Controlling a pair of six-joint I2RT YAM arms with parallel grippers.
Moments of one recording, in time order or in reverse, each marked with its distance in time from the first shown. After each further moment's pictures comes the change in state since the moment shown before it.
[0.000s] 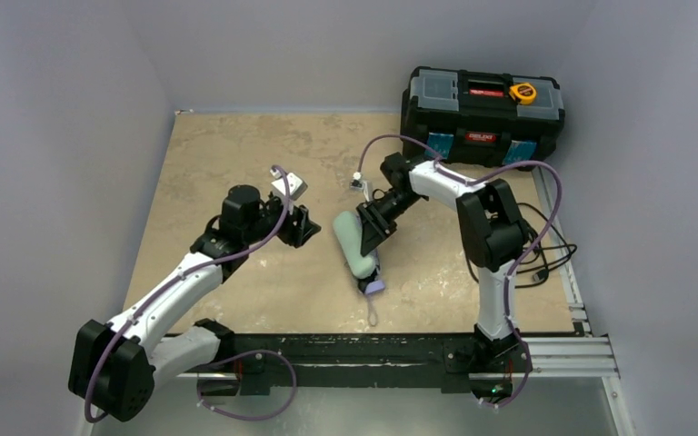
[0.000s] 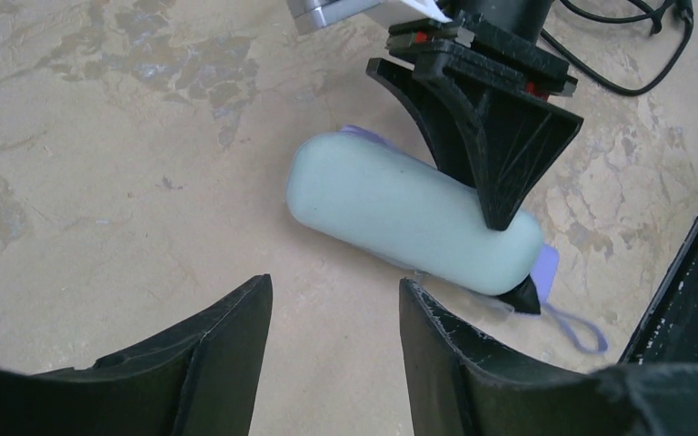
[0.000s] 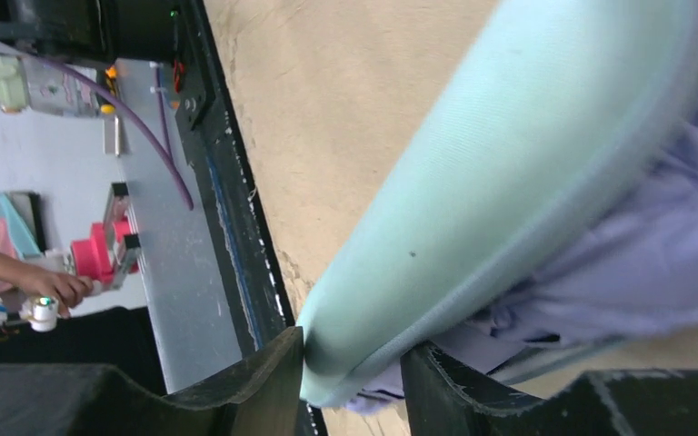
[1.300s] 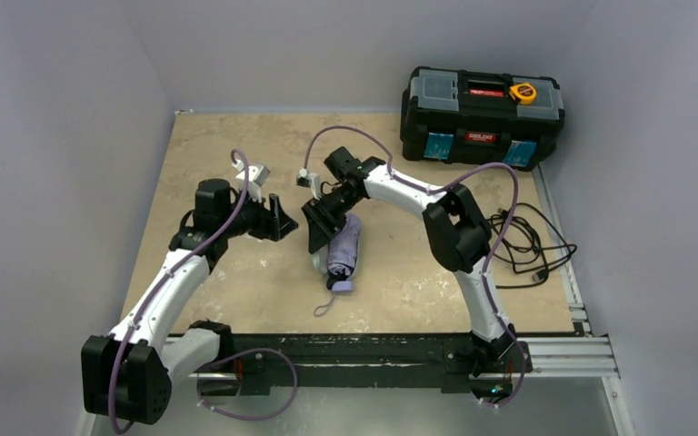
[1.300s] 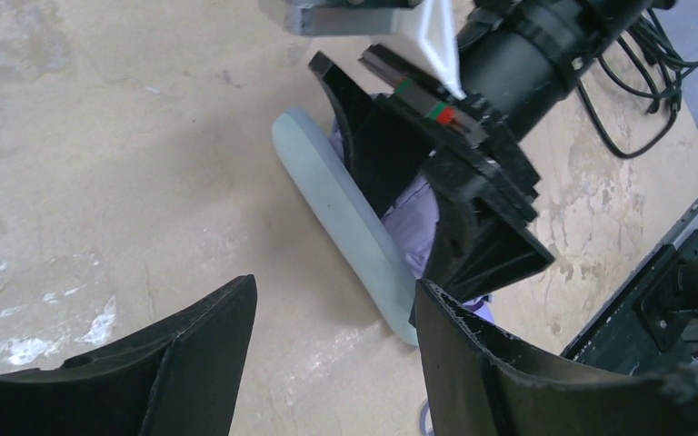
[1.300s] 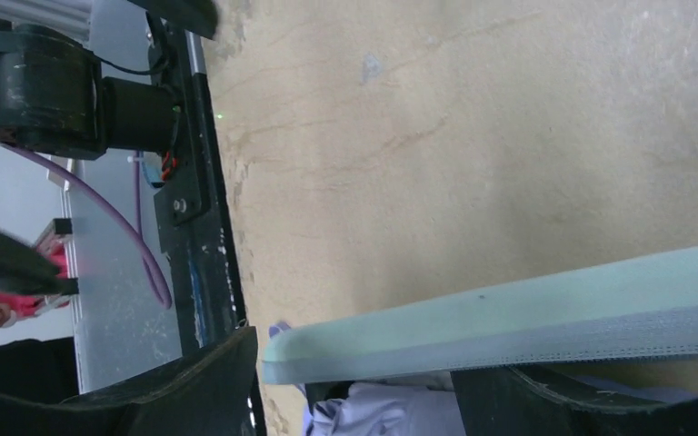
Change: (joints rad) left arm 0.243 -0.023 0.040 -0.210 0.122 -0.180; right arm 0.257 0.148 0.261 0.277 0.063 0.252
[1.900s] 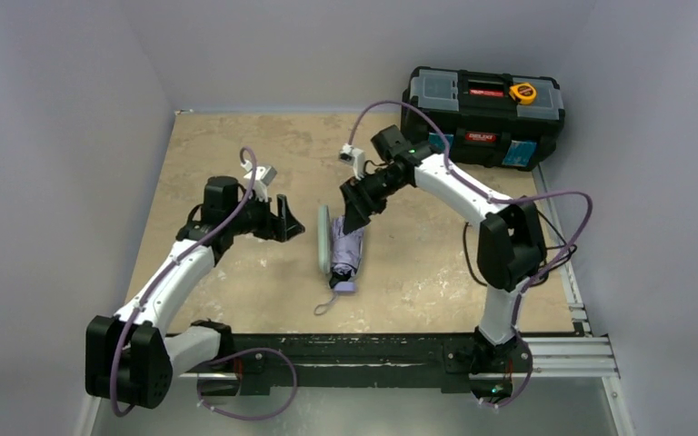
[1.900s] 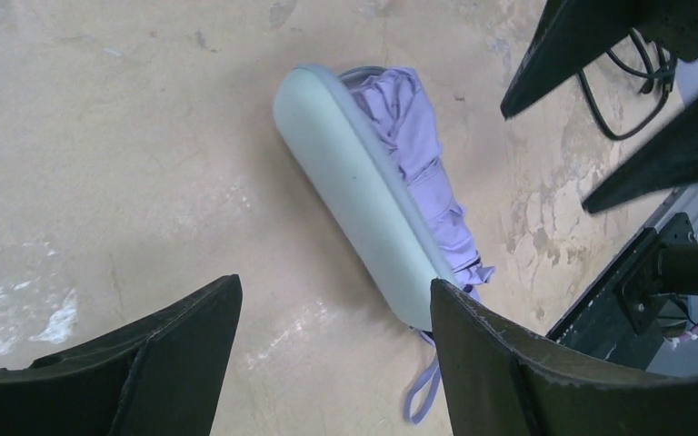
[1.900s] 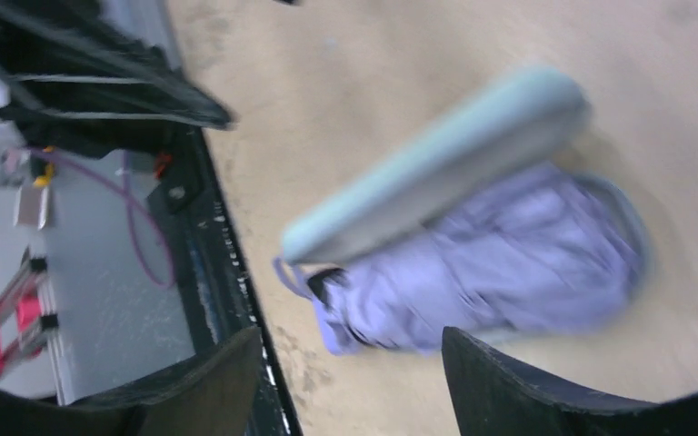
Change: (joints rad) left arm 0.016 0.072 0.015 -0.028 0.026 -0.022; right arm -0.114 -0.304 -0.112 -0.134 0.074 -0.043
